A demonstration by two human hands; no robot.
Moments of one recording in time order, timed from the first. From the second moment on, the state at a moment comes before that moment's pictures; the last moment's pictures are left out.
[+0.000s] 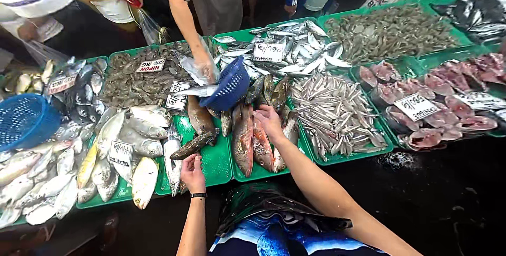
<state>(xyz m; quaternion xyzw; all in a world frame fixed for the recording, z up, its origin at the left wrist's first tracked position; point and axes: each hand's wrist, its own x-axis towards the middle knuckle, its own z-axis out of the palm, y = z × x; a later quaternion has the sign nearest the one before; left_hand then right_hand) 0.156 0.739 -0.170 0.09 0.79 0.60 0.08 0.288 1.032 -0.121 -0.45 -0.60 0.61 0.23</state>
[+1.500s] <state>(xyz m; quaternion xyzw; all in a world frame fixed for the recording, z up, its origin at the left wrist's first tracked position) 0.210 0.759 -0.254 0.19 0.94 0.28 -0.08 0.524 1.037 -0.243 -0.29 -0.88 0.11 0.36</state>
